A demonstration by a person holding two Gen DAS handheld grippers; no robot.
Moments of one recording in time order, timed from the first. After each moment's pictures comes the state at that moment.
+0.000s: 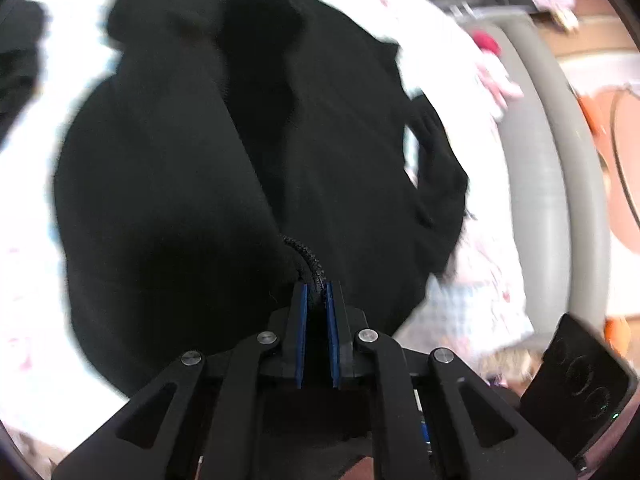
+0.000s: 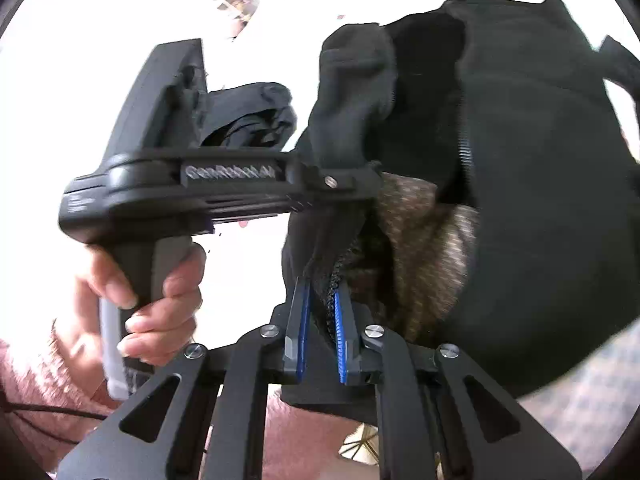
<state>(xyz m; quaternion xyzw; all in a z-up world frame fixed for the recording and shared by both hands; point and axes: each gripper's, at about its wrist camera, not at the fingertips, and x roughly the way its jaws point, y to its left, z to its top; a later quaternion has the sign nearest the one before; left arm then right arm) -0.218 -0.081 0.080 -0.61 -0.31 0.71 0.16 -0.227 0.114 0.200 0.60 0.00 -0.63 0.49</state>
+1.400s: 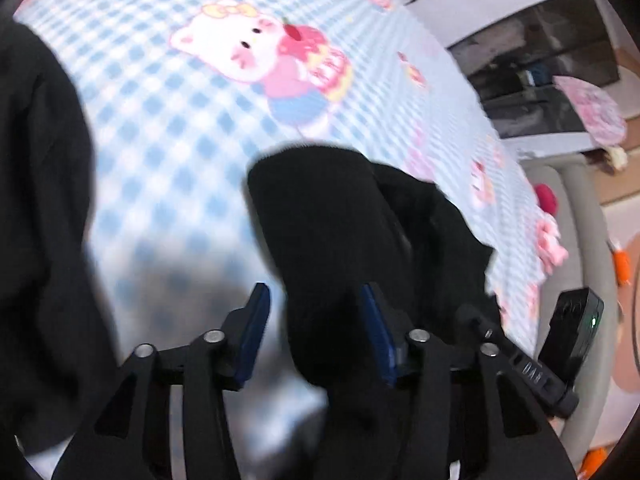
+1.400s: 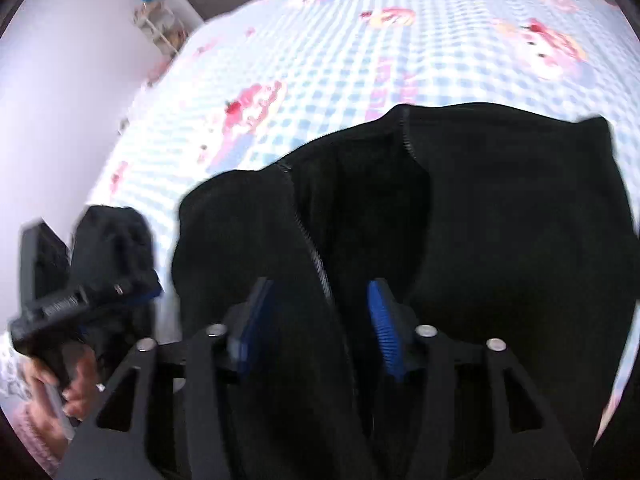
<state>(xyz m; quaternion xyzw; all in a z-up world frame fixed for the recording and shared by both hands) -0.416 -0.273 0.005 -0.51 -0.39 0.77 -0.01 -0.487 -0.091 0.123 0.56 0.06 -0.72 0.41</state>
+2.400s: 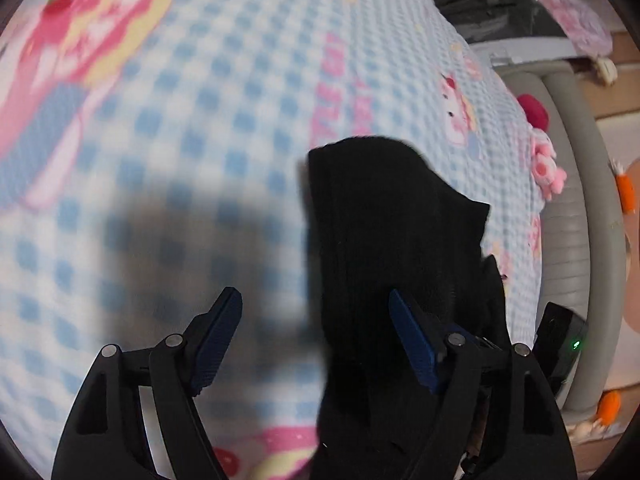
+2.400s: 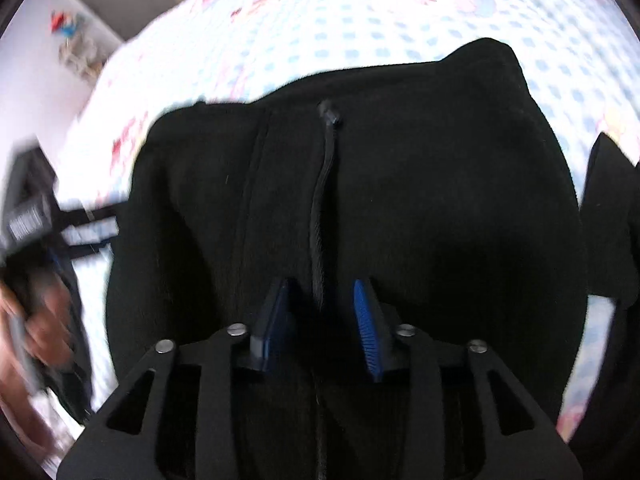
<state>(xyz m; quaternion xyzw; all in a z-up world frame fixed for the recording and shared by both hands) -0.574 -0.178 -0.040 -0.59 -0.32 0.73 0.13 -0.562 -0.010 0.078 0.61 0.00 -0.74 0.30</state>
